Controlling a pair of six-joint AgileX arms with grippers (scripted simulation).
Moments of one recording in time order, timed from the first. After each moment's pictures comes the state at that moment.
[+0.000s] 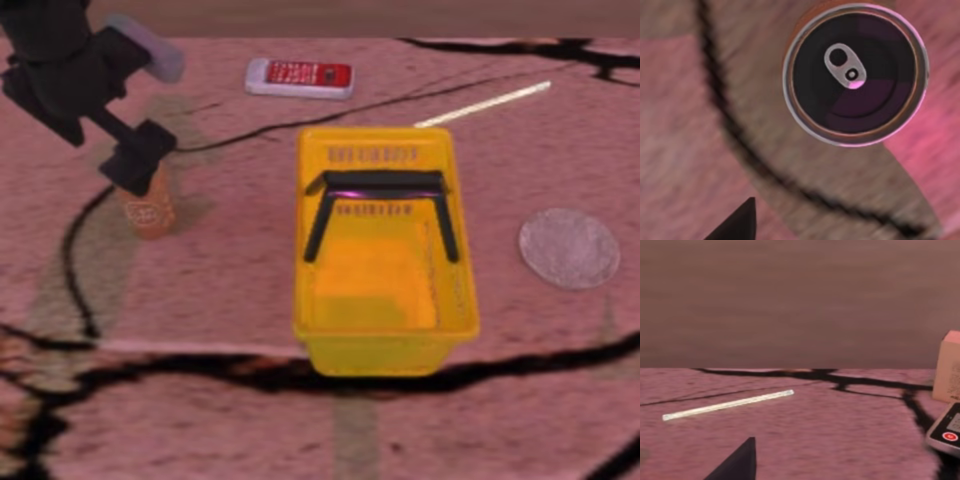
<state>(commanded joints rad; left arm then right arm) -0.20 2.07 1.83 -1.26 0.02 0.56 0.00 0.00 0.00 0.00 0.00 0.00</state>
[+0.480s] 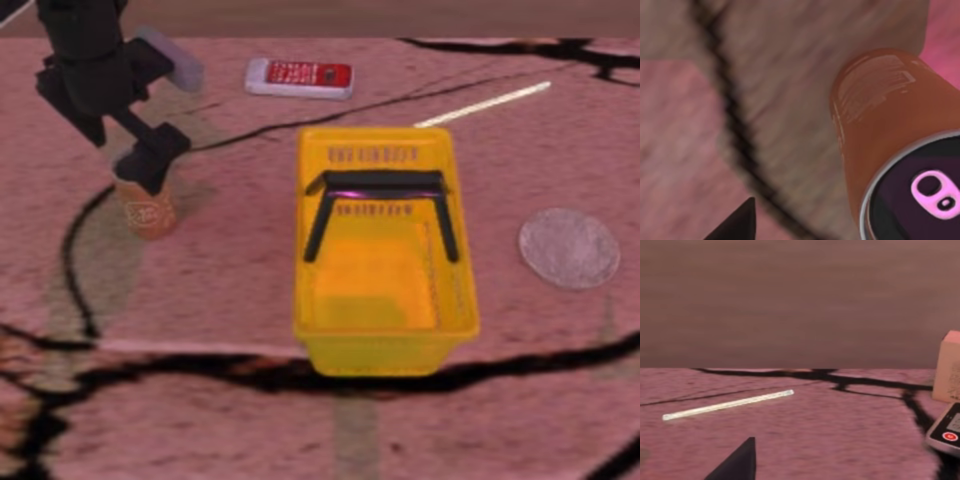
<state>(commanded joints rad) -0.20 2.32 2.09 -1.34 0.00 0.62 0.00 0.00 0.00 0.00 0.00 0.00</state>
